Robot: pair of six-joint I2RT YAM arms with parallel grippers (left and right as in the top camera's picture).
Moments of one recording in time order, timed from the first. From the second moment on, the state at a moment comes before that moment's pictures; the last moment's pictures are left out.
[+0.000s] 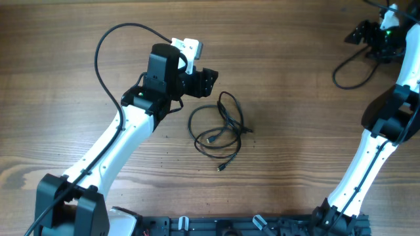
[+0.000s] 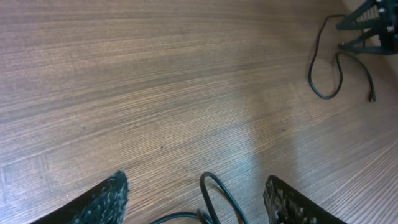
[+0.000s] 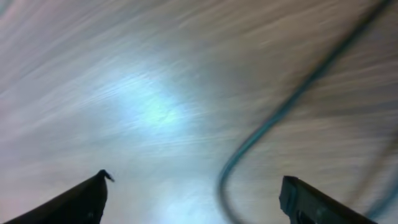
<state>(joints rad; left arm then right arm) -0.37 1.53 1.07 -0.20 0.30 -0.22 -0.42 2.60 2.61 -1.42 -0.50 -0.05</state>
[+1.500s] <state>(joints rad) -0.28 1.48 1.10 0.12 0.56 -1.17 -0.08 2.59 2.61 -1.58 -0.65 -0.16</state>
